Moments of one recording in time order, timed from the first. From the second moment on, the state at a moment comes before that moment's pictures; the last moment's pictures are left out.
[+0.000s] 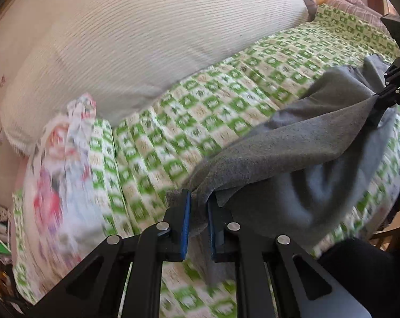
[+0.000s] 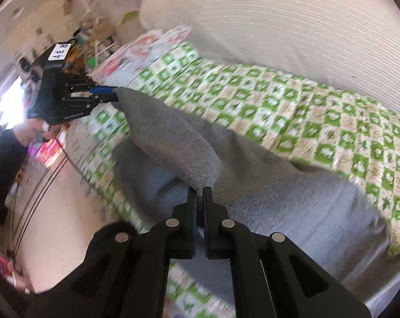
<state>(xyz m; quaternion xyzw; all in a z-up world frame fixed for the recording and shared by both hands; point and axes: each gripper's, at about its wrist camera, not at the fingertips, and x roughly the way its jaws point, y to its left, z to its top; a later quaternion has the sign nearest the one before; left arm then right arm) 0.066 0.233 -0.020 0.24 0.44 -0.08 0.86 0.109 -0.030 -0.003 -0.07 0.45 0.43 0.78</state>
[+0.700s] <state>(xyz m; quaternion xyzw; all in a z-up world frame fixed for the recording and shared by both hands) 0.009 0.279 -0.105 0.07 0.49 -0.05 0.87 0.056 0.009 -0.078 -0.11 0.52 0.45 0.72</state>
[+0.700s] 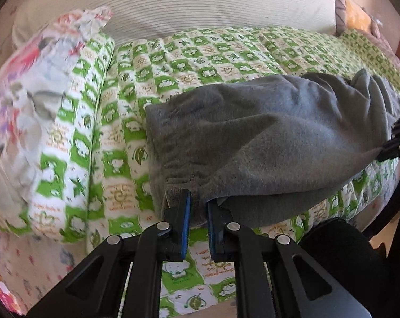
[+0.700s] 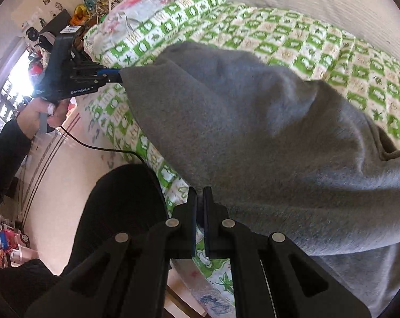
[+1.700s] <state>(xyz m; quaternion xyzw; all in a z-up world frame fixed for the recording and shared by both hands) -0.045 0.316 -0.111 -0.29 0.47 0.02 0.83 0.088 0.064 -0.036 -0.05 0.49 0.50 0.71</state>
